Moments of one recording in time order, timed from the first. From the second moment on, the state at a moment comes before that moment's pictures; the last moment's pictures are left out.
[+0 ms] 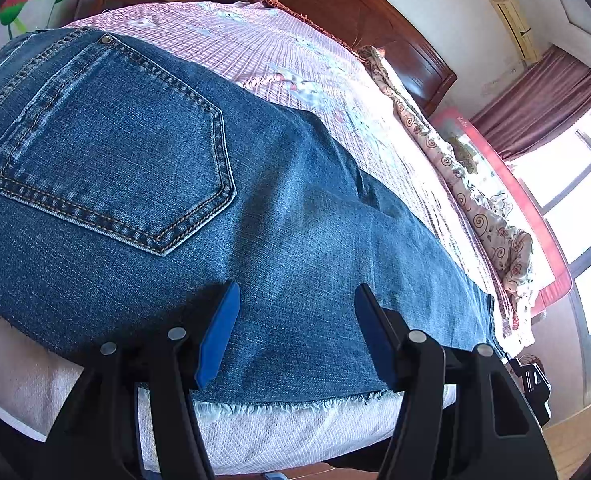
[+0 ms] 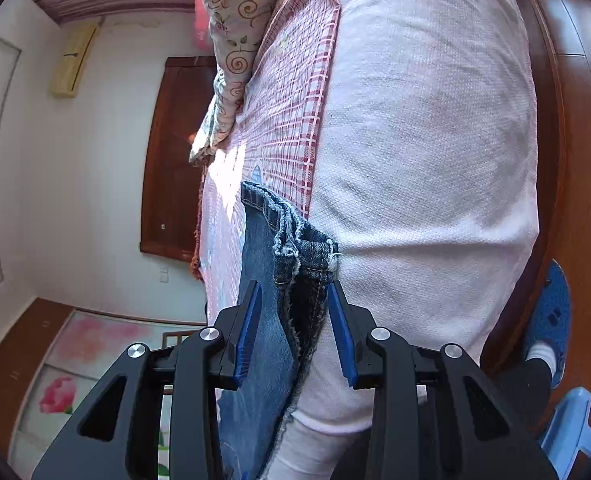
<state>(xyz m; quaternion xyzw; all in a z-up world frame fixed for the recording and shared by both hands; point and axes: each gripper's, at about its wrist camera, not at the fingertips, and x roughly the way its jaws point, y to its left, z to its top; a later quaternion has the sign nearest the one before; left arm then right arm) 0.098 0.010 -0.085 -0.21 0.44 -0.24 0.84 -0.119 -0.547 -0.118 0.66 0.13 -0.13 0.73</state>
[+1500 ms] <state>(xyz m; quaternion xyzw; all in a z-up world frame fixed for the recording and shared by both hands) 0.084 -0.205 -0.083 -0.14 0.51 -0.43 0.74 -0.074 -0.526 -0.006 0.53 0.12 -0.09 0.84</state>
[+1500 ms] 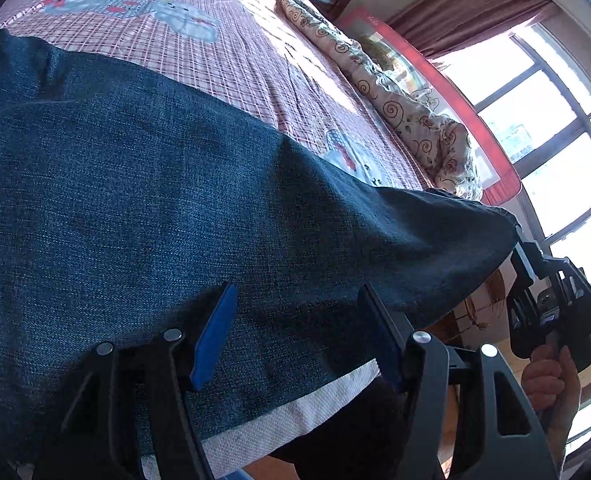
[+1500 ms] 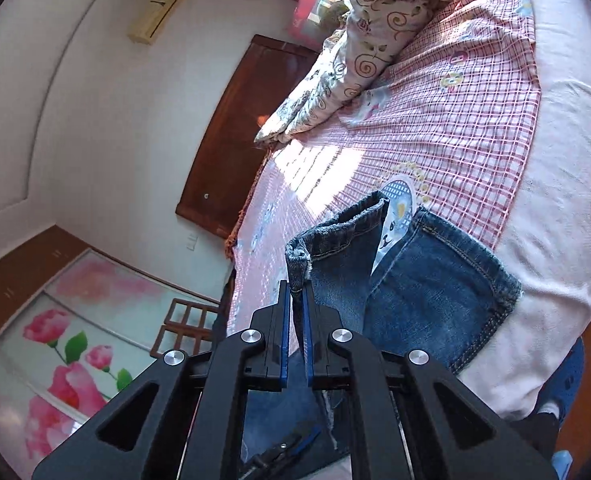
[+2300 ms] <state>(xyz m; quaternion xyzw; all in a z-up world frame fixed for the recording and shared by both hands) 0.082 -0.209 -0.082 -0.14 0.50 -0.43 0.74 -0.118 -0.546 -0.104 0.57 0.15 -0.22 0.77</state>
